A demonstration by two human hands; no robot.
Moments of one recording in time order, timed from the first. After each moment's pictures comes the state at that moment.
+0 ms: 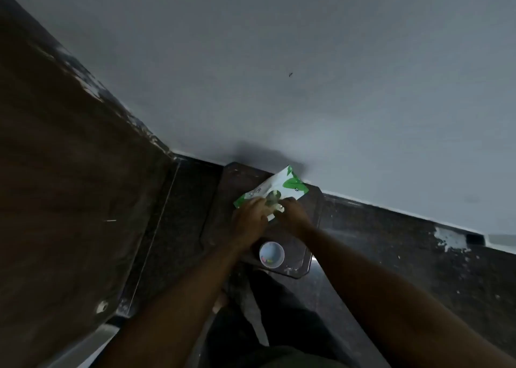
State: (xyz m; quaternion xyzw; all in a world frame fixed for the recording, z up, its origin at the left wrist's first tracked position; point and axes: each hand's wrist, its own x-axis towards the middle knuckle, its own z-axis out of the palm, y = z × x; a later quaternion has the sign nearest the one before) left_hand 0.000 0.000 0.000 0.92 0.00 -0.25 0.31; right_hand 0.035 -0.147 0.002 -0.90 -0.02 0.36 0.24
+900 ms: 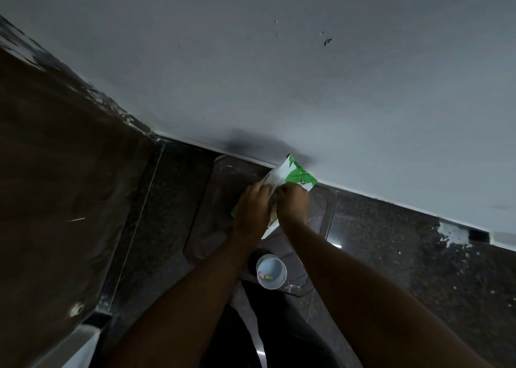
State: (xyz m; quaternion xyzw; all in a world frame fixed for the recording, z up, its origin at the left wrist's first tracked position) left_hand 0.049 -0.020 -0.088 0.95 0.01 -0.11 0.30; right_hand 0.088 -0.118 -0.081 -0.91 0.21 0.22 0.28
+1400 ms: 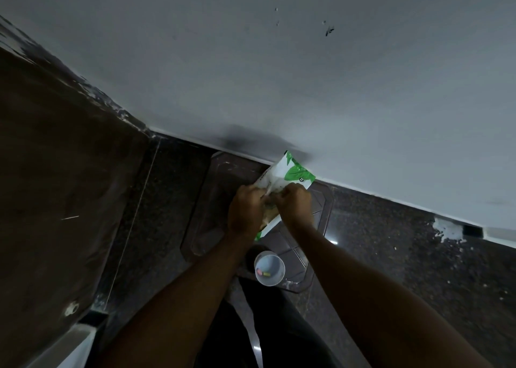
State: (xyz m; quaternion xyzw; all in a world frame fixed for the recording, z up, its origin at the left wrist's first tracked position) left_hand 0.045 -0.017 -0.095 0.94 0.08 -0.09 0.33; right_hand 0.077 -0.136 -0.077 -0.92 0.15 0.20 0.31
